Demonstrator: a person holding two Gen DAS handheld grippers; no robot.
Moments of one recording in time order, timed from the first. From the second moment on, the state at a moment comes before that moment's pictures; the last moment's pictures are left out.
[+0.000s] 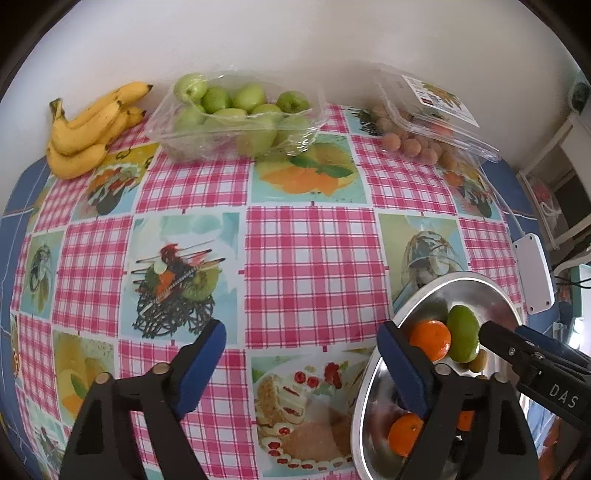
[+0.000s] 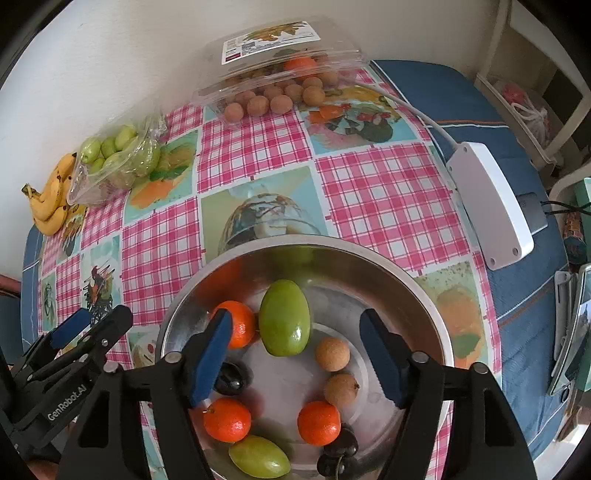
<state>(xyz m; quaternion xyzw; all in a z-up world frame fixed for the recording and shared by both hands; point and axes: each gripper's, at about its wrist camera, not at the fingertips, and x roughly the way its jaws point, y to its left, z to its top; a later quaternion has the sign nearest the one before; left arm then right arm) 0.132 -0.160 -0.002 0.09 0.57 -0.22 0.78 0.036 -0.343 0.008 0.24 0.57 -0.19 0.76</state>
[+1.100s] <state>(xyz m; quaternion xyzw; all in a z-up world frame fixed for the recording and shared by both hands) 0.079 -0.118 0.037 0.13 0.55 -0.19 0.80 -0.026 -0.289 0.025 0.23 0.59 -0.21 0.74</state>
